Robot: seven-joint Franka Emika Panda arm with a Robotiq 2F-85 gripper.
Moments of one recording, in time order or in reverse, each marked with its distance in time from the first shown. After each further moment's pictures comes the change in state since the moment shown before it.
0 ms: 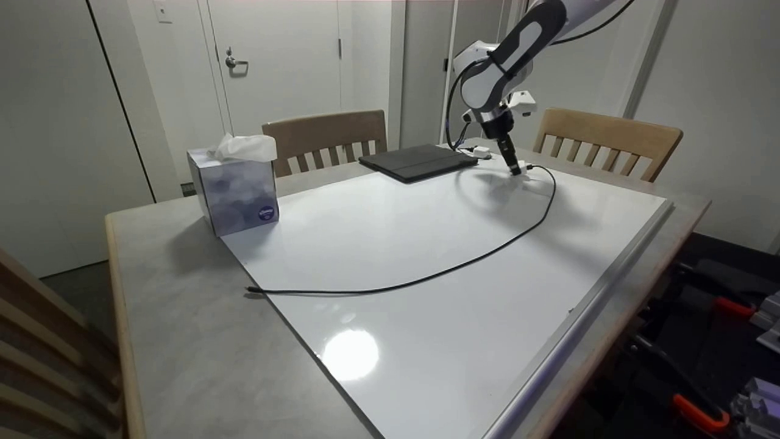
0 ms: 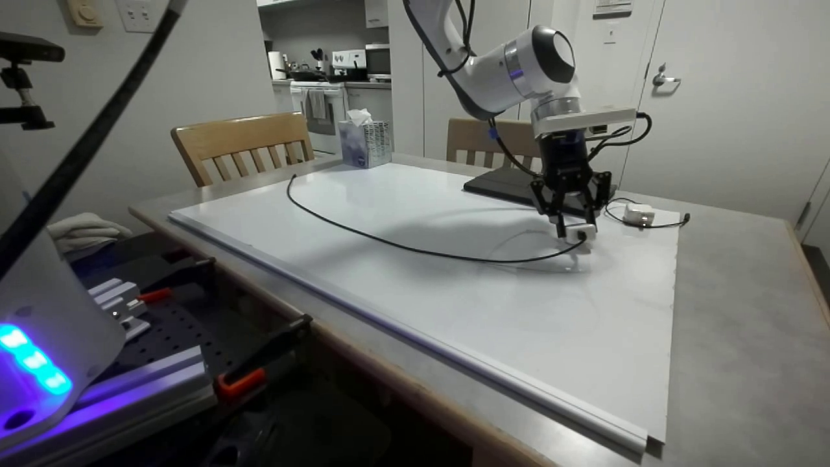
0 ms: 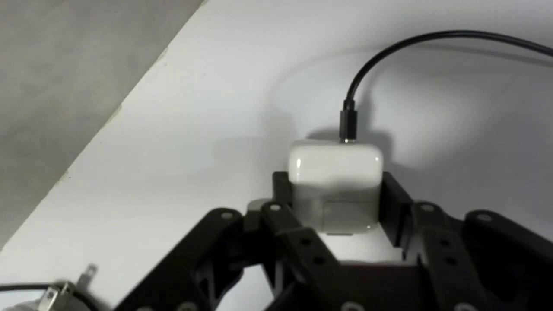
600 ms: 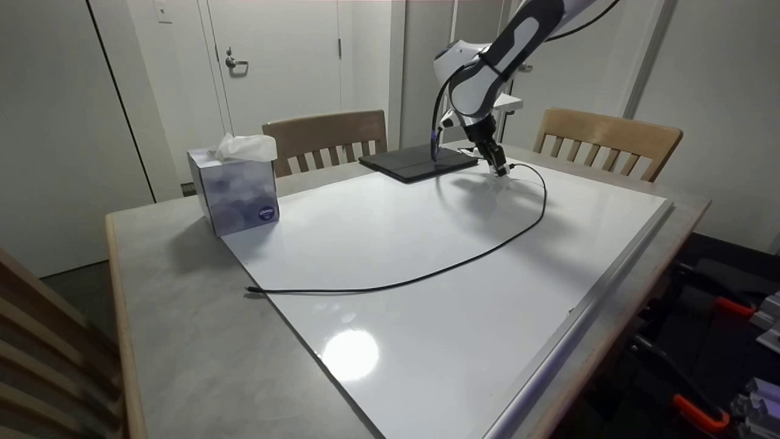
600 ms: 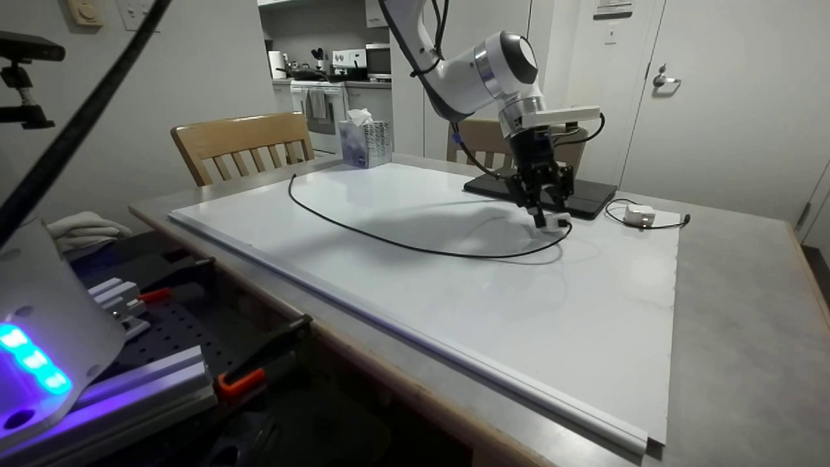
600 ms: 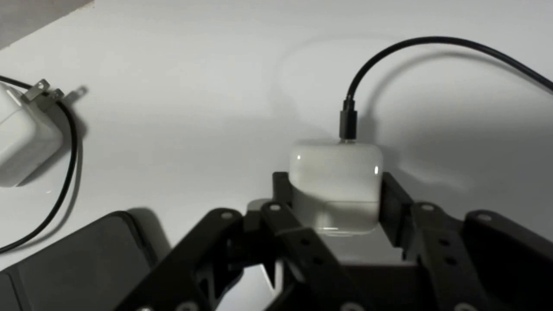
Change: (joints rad) arm 0.069 -0.058 0.030 -0.114 -0.102 0.099 -0.202
